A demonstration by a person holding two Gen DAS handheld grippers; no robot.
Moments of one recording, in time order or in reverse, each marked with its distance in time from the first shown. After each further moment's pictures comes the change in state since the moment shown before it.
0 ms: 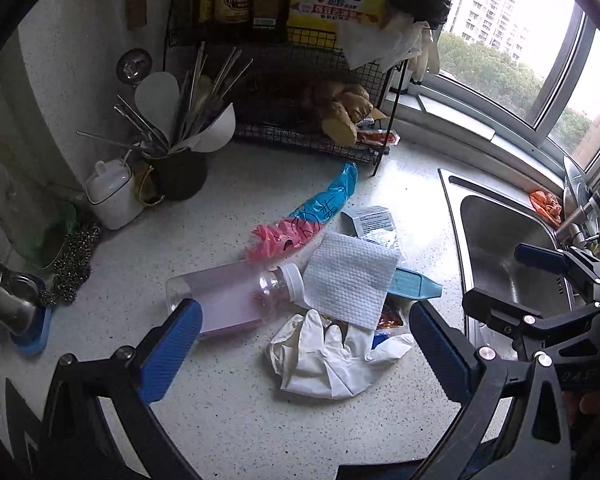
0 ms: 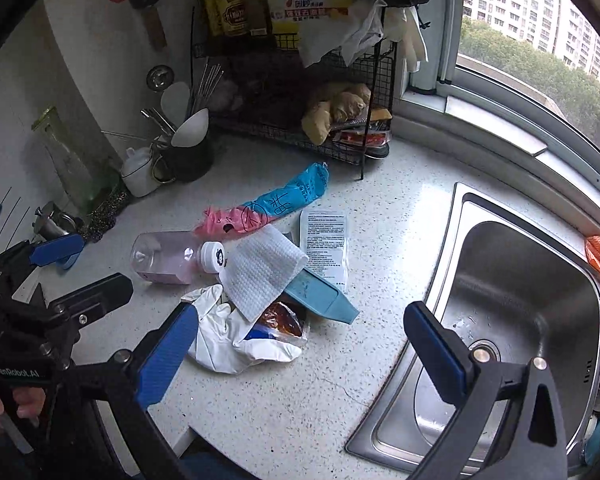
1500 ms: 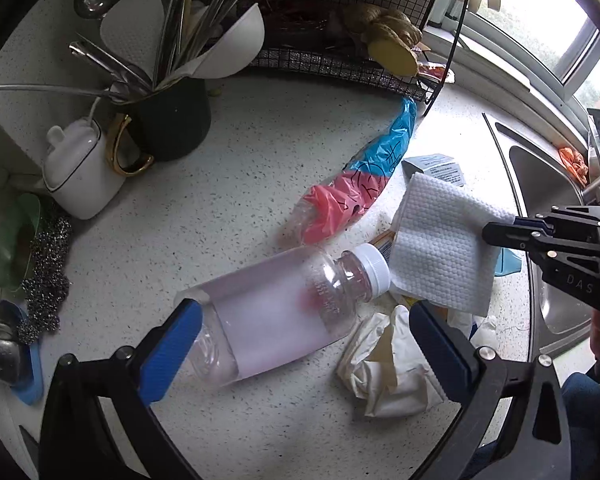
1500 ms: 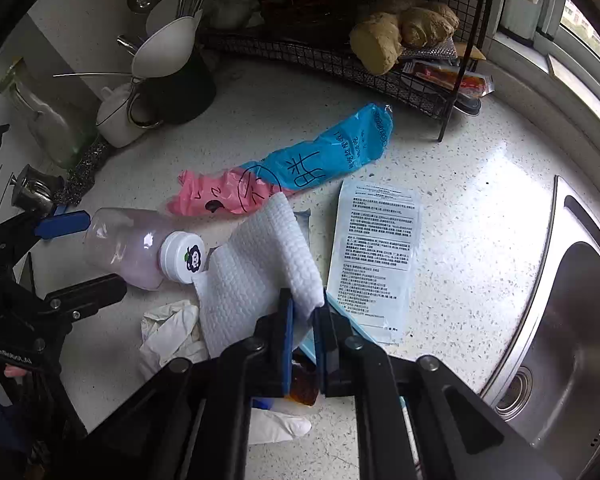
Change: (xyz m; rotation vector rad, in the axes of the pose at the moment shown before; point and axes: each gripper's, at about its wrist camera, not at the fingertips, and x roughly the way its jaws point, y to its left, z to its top) left arm 0.082 0.061 0.013 0.082 0.219 -0.022; right arm 0.103 0.010 0.040 -0.085 0.220 0.104
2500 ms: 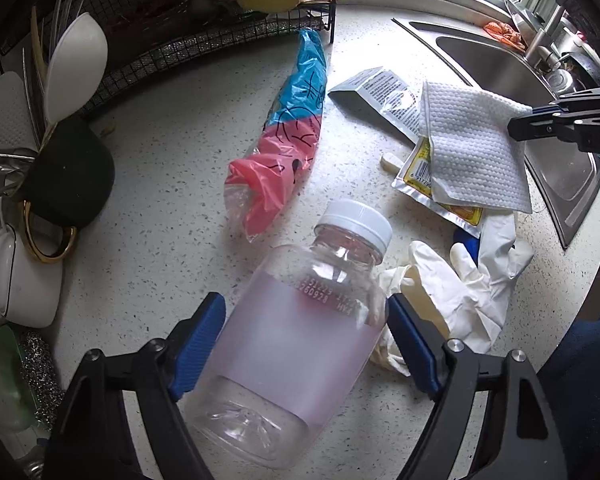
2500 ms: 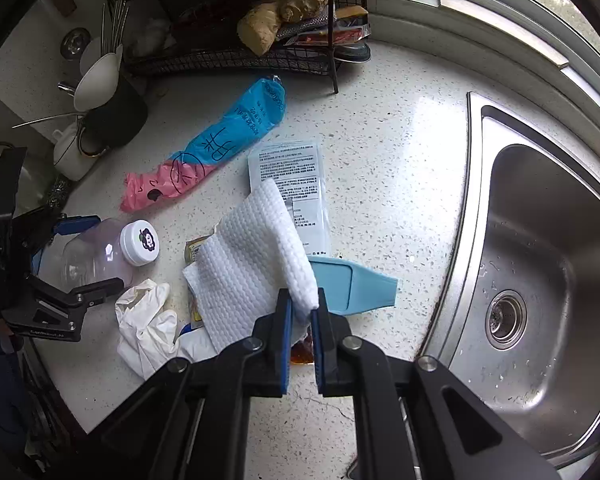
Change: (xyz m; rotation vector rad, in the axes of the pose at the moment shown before) left arm 0.049 -0.027 -0.006 0.448 0.080 -0.089; right arm -0.025 -0.042 -0.046 0.249 0.024 -0.105
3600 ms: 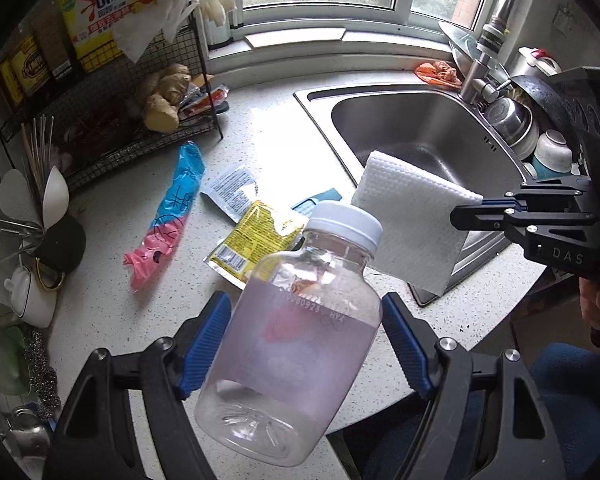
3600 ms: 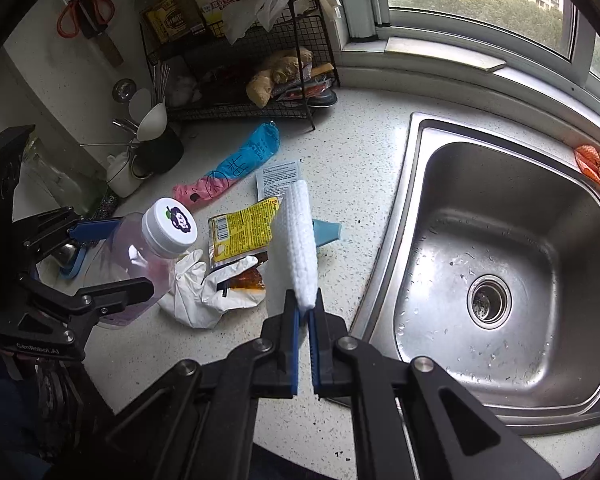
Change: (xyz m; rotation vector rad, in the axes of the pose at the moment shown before) left arm -0.101 -0.160 0.035 0.024 -0.142 -0.031; right arm -0.105 -0.046 -0.097 0.061 -0.195 0.097
